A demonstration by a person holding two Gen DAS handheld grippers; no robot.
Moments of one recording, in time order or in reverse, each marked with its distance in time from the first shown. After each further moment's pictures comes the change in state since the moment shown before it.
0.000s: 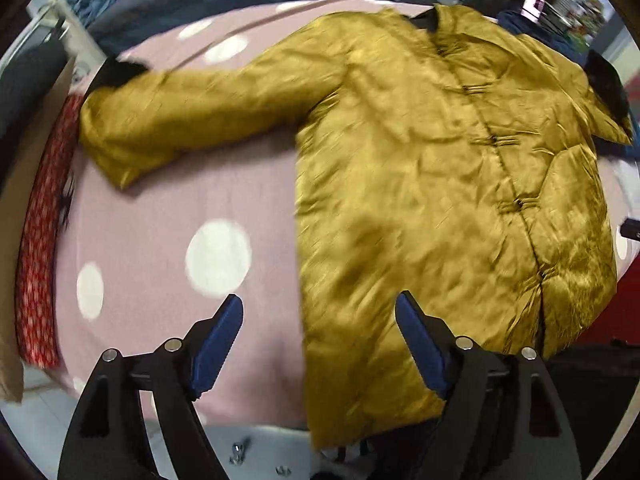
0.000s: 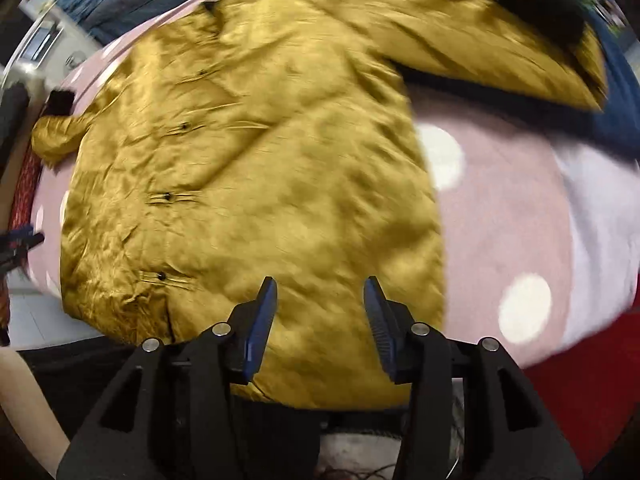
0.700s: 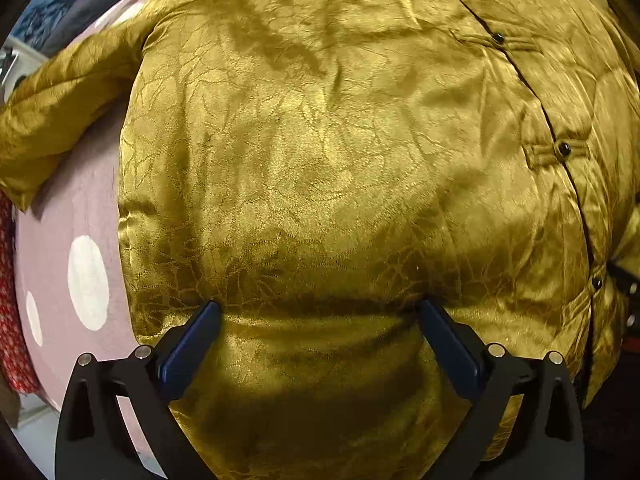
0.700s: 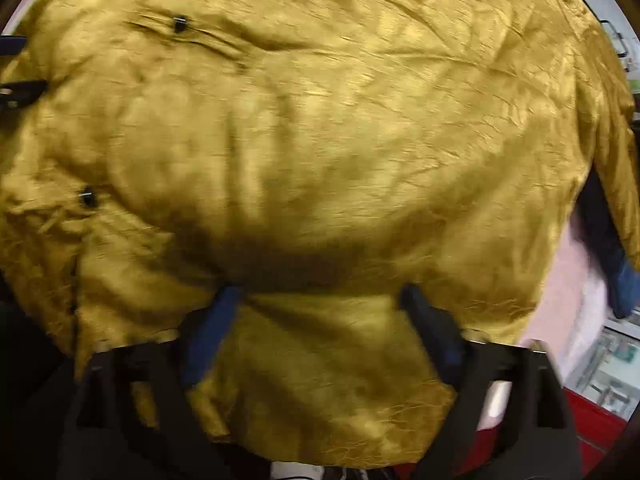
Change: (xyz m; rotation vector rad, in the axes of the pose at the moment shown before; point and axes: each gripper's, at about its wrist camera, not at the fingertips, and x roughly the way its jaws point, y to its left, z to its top) left arm 0.140 -0.105 -0.017 0.068 0.168 0.049; right arm 0.130 0.094 -0.014 -0.432 0.215 -0.359
